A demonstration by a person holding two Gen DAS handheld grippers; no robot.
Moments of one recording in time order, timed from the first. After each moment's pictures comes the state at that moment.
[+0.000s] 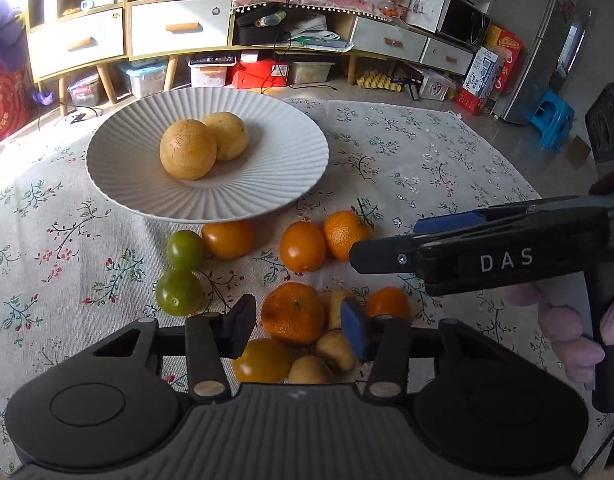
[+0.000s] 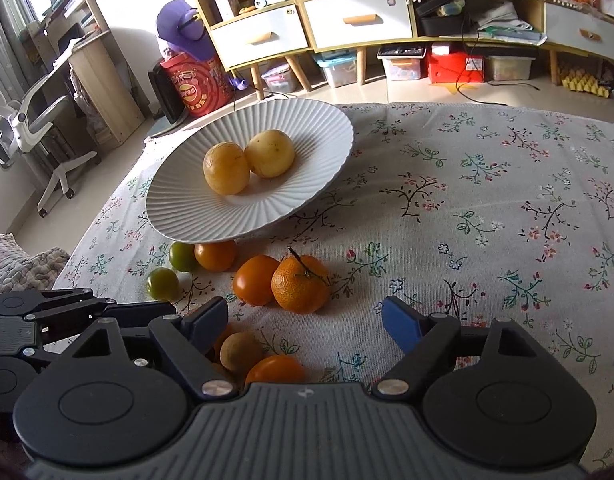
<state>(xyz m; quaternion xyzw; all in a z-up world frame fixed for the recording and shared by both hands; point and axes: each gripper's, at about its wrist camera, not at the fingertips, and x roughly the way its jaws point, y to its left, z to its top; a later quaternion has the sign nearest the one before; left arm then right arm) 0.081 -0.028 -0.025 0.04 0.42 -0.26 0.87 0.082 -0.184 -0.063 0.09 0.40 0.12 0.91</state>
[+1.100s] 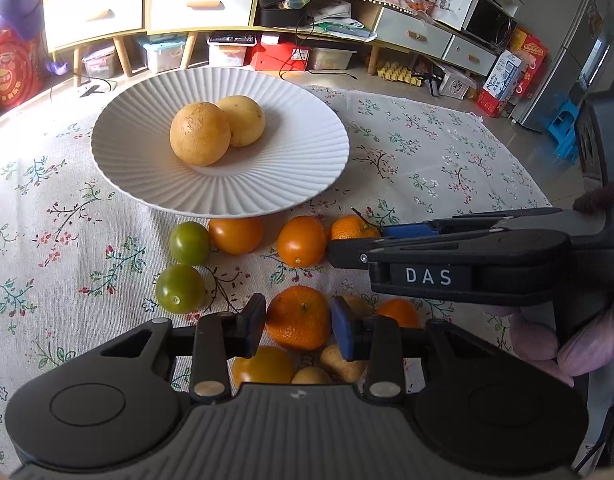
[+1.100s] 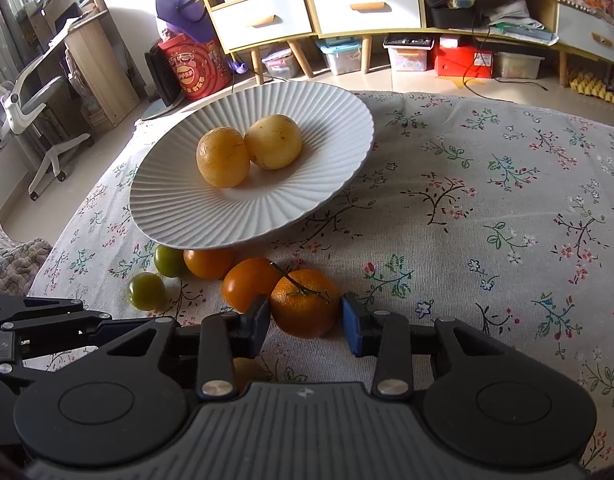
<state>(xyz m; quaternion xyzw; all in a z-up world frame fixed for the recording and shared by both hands) 0.091 -0.029 -0.026 0.01 0.45 -0.23 0.86 0.106 -0.167 -0.072 0.07 0.42 0.12 0.90</state>
